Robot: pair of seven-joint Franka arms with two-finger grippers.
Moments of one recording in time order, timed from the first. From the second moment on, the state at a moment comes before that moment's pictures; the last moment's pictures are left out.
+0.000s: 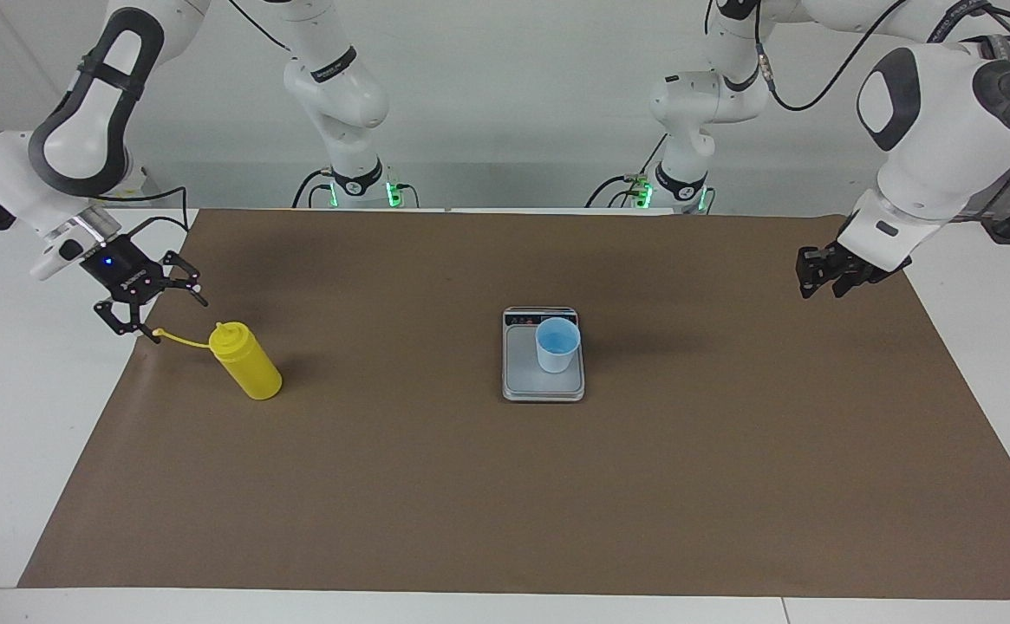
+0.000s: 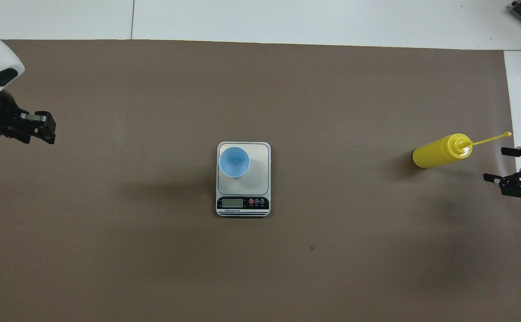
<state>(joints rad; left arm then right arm) 0.01 0.15 -0.10 -1.51 0.06 1.53 -0.02 -0.55 0.13 0.02 -2.06 0.76 2.06 -1.74</state>
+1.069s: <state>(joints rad) 0.02 -0.08 -0.09 -1.78 0.06 1.65 -0.02 -0.55 0.29 0.02 -2.13 1.21 1.91 -2.19</state>
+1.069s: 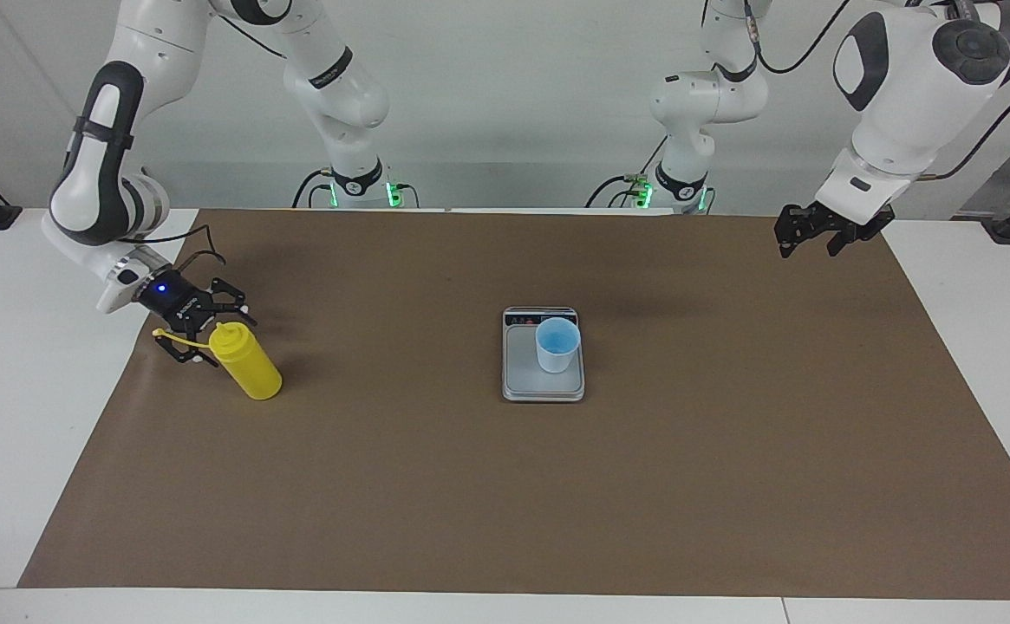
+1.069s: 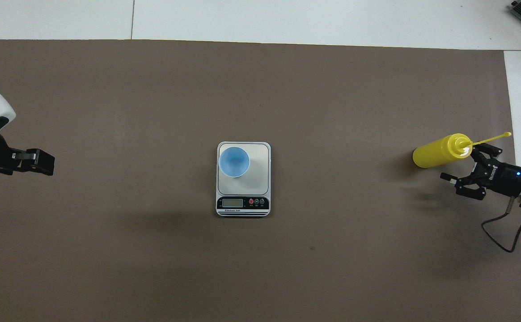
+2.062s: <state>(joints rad) 0.00 -0.04 -0.05 -1.67 0.06 1.64 -0.01 -0.51 0.33 0.02 -2.13 1.37 1.89 -2.25</state>
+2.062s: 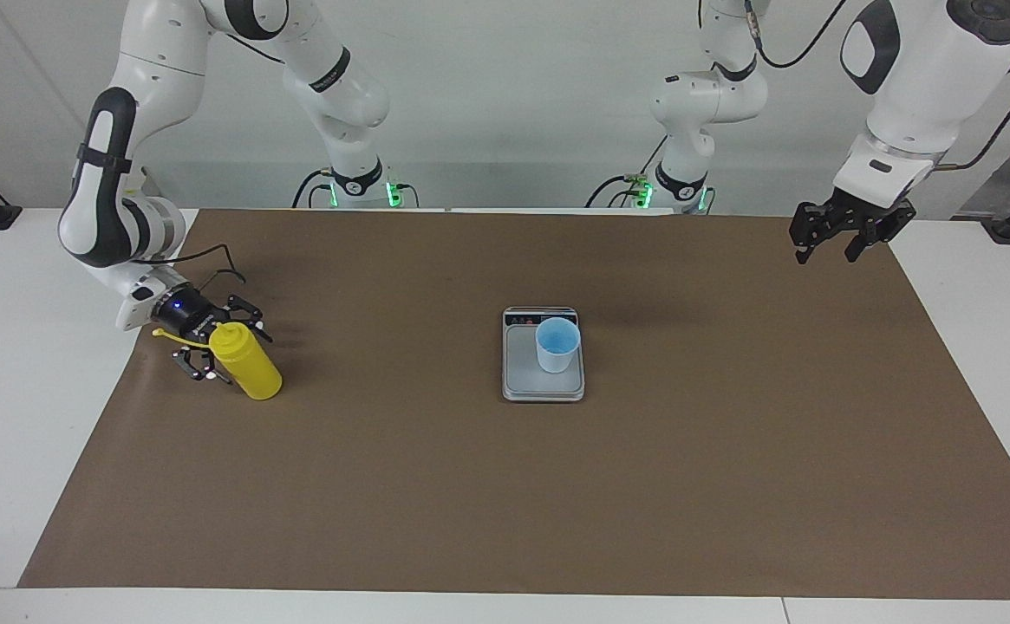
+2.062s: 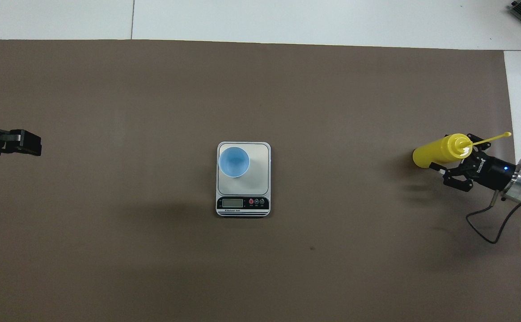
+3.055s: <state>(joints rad) -0.16 0.08 0.11 -1.54 0.04 1.55 -0.01 -0.44 0.33 0.02 -2.11 1.37 1.92 -2.25</state>
